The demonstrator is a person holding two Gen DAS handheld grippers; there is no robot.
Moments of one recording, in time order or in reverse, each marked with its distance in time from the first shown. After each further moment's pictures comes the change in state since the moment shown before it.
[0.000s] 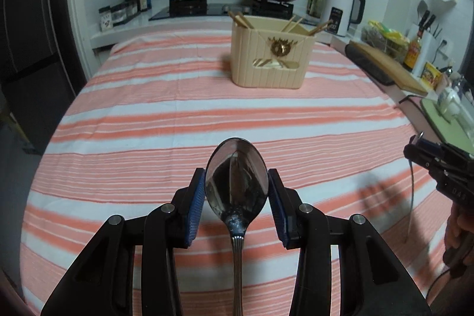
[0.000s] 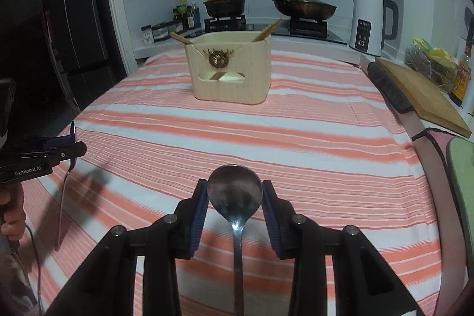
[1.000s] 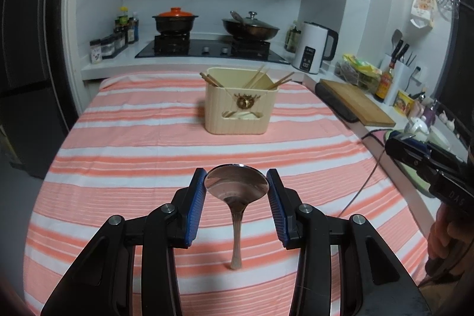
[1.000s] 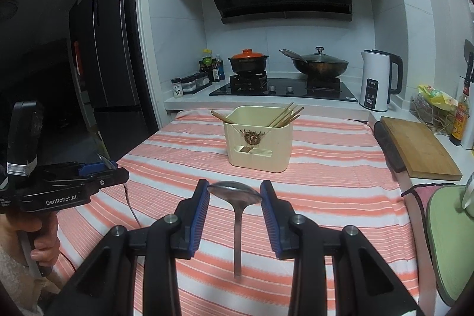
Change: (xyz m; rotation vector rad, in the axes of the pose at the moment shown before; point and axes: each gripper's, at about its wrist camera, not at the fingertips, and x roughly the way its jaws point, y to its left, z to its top) left arm -0.060 -0.019 0.033 -0.008 -0.133 -0.097; right arm -0.077 0.020 0.051 -0.023 -0.190 0.089
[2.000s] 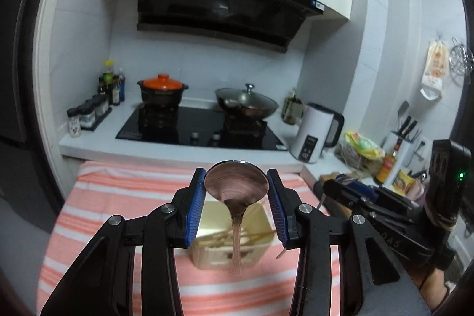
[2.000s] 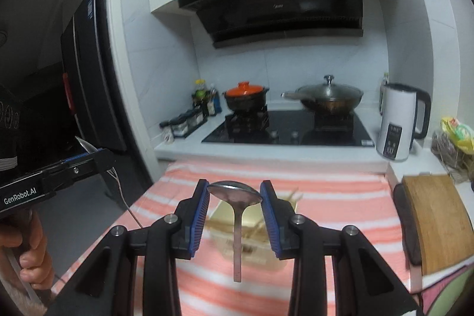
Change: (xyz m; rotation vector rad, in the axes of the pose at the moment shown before) left arm 0.066 0.008 0.235 -0.054 -0.240 -0.043; right arm 0.126 -0.055 0.191 0.054 -0.106 0.014
